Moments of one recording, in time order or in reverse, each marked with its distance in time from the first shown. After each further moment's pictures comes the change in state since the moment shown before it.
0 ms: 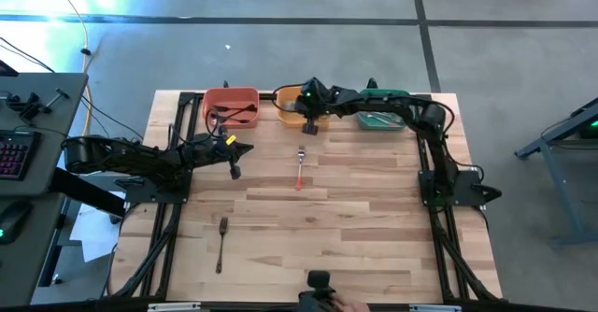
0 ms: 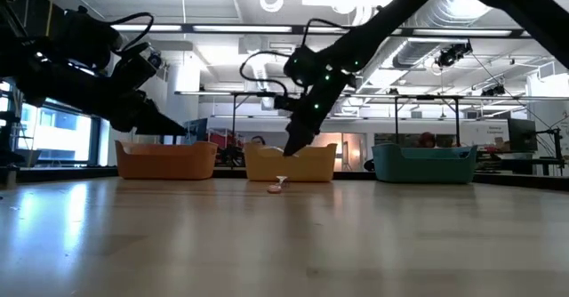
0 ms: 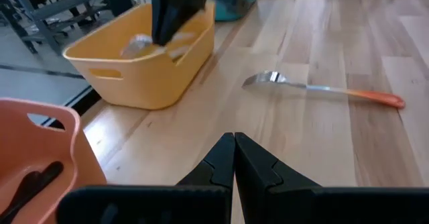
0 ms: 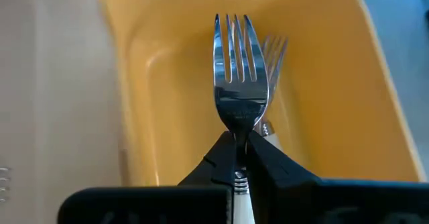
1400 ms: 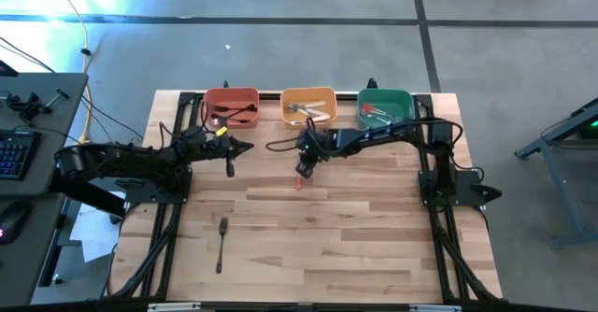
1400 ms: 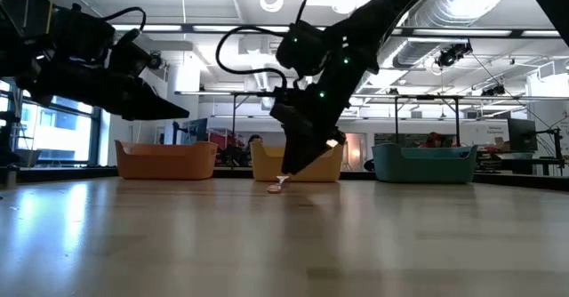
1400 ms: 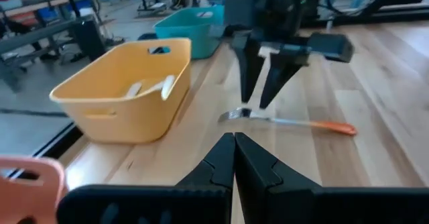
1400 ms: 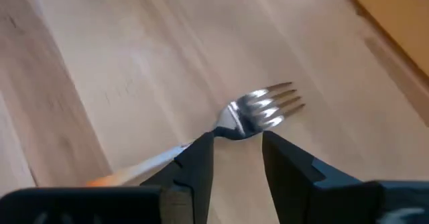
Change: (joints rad) left arm 0.136 -0.081 -0.002 0.027 0.294 0.036; right arm 0.317 -0.120 -0.254 0.005 0.075 0.755
